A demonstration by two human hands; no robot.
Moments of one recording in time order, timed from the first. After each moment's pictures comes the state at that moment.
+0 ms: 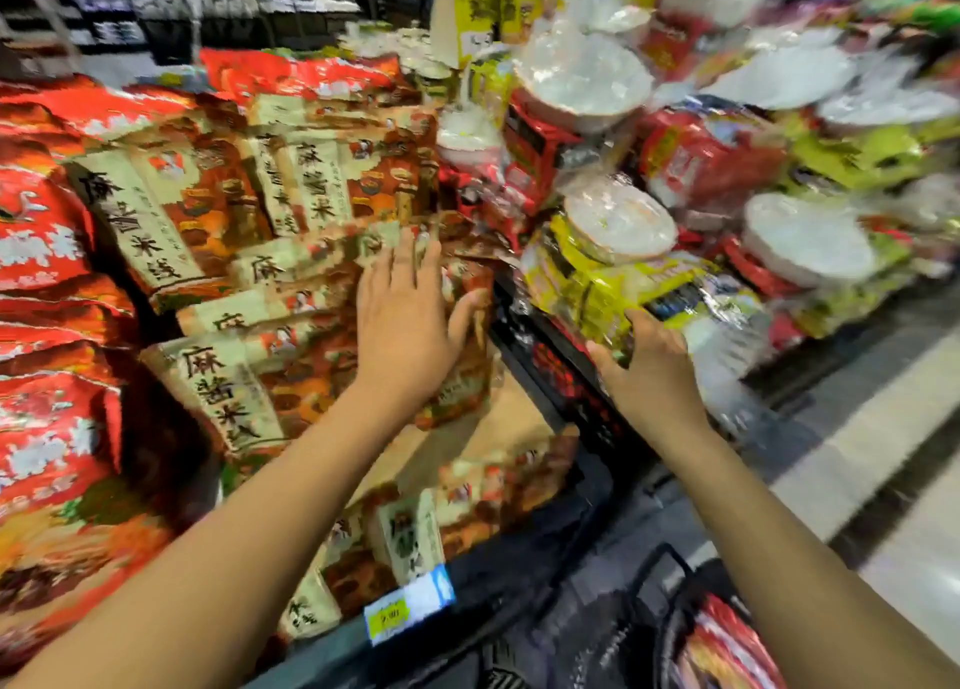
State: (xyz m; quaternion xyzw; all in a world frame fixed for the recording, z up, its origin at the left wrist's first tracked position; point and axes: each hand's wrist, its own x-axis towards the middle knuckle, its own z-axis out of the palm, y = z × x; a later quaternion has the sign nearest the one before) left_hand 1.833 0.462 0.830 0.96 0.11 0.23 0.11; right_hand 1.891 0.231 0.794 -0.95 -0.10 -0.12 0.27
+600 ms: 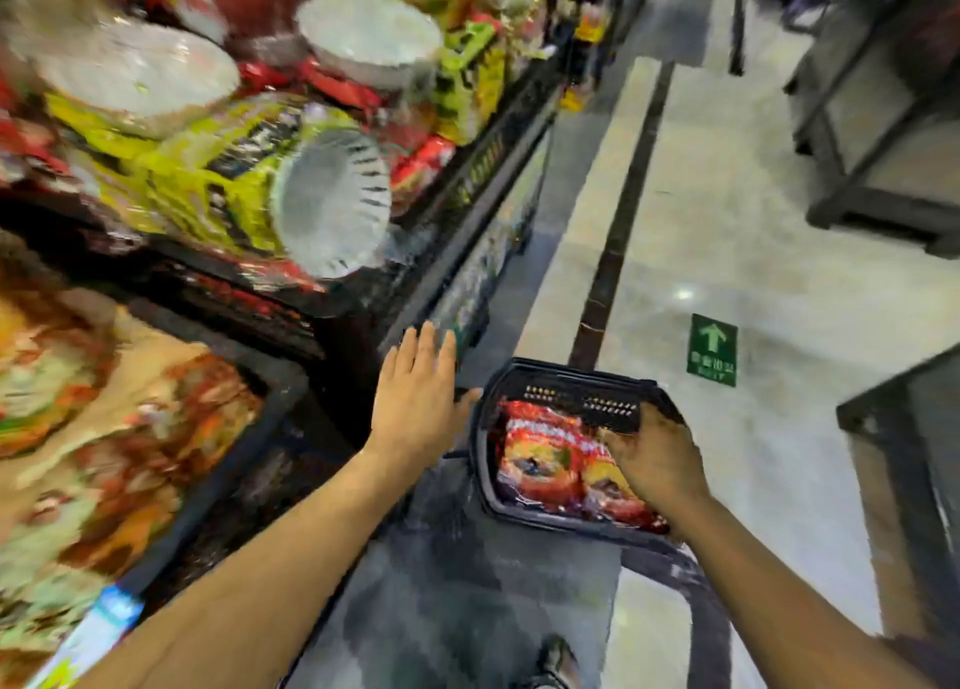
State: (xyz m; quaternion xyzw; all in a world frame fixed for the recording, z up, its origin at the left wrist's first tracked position) left_hand 1.809 0.137 0.634 0.97 -0.25 0.01 0.04; right_hand 1.688 -0.104 0.604 -0.93 0.32 0.05 0.20
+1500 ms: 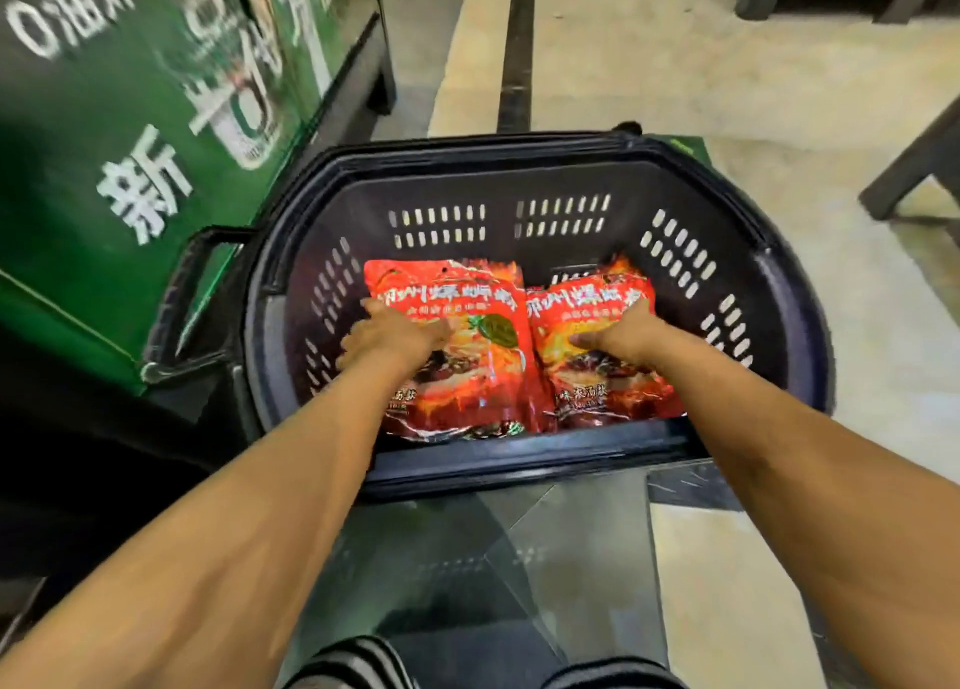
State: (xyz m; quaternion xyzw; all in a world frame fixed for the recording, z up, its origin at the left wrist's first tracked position) left_hand 1.878 -0.078 0.083 0.95 -0.02 -0.25 0.18; right_hand 1.733 -0.288 0.095 -0.81 0.47 0.17 0.29
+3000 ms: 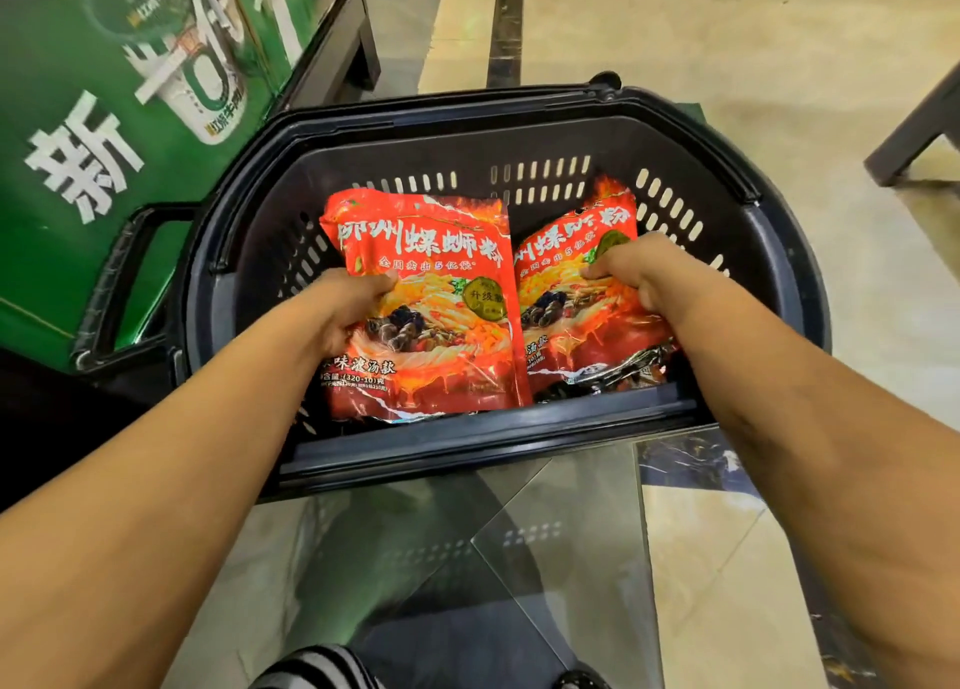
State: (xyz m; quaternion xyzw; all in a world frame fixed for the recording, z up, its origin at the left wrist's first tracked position) left_hand 1.883 -0.073 0.111 0.77 0.05 -0.37 0.51; right_hand 1.747 -0.313 0.124 -0.64 0.54 0.02 0.54
